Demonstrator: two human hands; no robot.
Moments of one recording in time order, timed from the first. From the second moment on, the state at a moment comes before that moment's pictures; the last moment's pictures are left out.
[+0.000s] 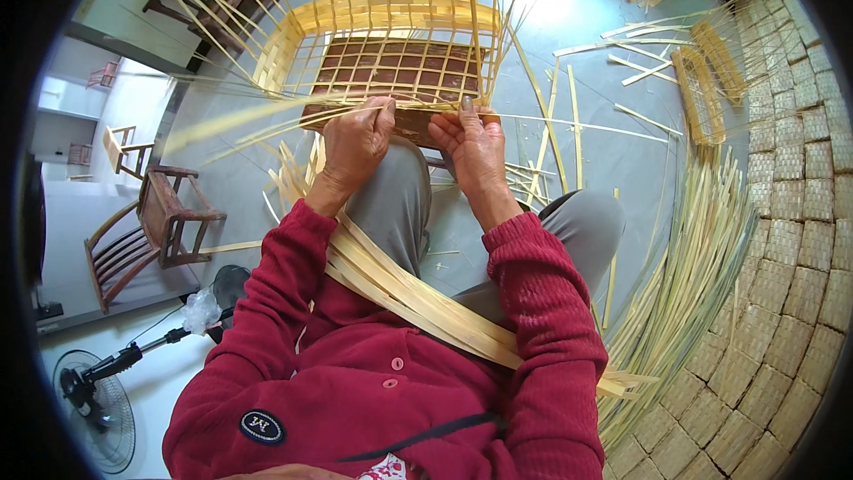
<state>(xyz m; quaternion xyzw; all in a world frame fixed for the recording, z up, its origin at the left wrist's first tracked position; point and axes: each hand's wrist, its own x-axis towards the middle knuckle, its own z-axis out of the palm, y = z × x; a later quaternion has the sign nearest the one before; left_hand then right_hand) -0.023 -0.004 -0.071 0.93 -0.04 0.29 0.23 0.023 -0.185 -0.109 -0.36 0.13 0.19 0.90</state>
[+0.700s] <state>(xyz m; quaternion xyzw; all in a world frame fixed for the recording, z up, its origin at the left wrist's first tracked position) -0.003 -0.003 -0.082 0.92 -0.24 0.26 0.17 0.025 -0.198 -0.121 -0.35 0.15 0.17 0.91</state>
